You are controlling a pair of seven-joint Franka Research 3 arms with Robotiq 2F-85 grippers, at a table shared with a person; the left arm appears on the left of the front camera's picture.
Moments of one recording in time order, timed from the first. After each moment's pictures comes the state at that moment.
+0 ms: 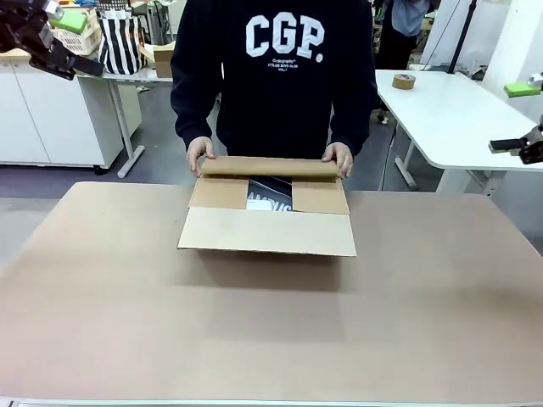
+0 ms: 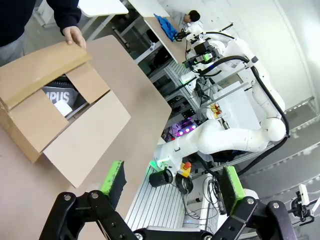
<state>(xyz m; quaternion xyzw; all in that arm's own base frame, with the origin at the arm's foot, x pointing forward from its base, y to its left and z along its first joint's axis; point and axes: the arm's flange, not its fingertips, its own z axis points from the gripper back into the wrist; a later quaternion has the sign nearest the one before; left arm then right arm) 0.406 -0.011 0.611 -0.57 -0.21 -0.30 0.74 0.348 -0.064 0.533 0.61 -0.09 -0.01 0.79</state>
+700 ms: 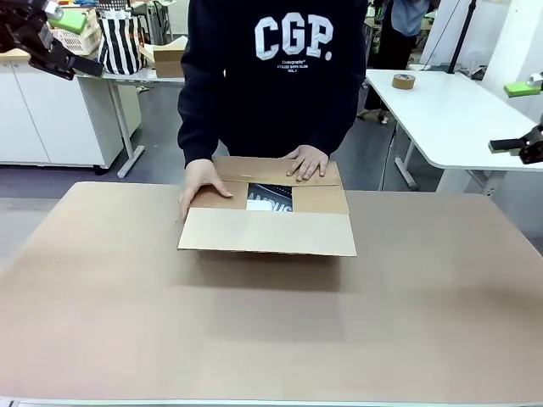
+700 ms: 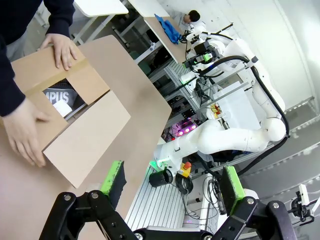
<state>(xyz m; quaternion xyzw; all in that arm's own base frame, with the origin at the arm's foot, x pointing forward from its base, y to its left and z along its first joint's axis) 0.406 -0.011 0.611 -0.57 -0.21 -0.30 0.74 0.347 -0.064 0.533 0.61 -0.09 -0.01 0.79</state>
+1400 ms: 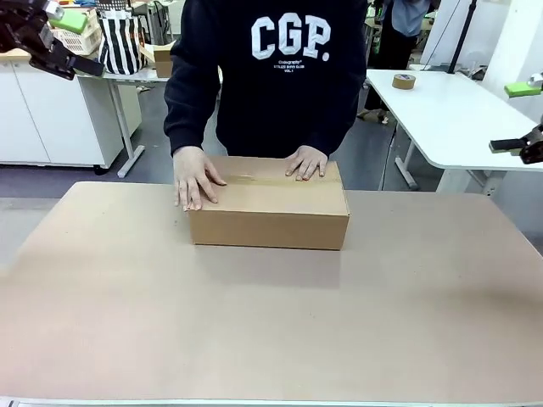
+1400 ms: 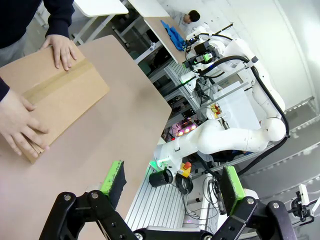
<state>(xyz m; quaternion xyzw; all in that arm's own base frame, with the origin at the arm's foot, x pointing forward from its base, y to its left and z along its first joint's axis) 0.406 -0.011 0.611 -0.57 -0.21 -0.30 0.74 0.347 -0.064 0.533 0.61 -0.09 -0.01 0.79</state>
